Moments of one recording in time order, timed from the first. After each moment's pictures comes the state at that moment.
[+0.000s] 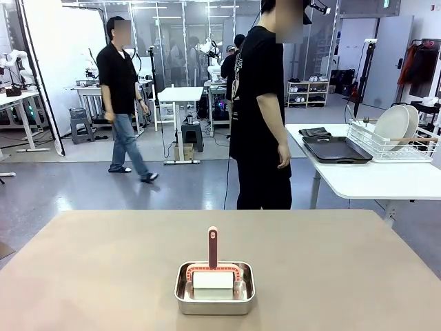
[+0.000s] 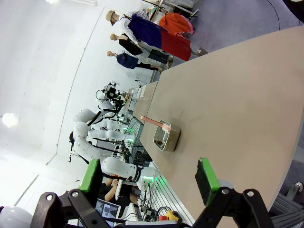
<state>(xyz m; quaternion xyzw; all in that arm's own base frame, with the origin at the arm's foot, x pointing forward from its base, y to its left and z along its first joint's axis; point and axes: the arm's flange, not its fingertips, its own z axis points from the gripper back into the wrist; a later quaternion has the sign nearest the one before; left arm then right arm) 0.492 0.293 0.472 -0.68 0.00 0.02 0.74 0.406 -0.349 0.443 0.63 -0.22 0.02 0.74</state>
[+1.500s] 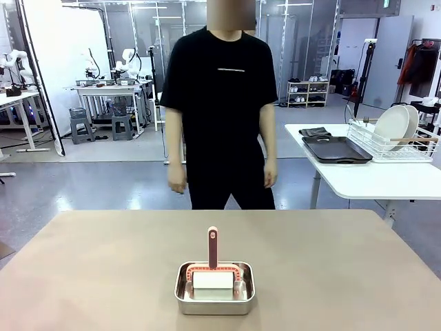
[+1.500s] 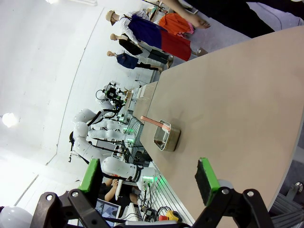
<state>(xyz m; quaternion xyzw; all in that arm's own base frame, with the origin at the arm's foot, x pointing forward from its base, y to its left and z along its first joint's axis) 0.492 0.293 0.472 -0.68 0.00 0.02 0.74 0.406 -0.349 0.443 0.63 -0.22 0.02 0.74</state>
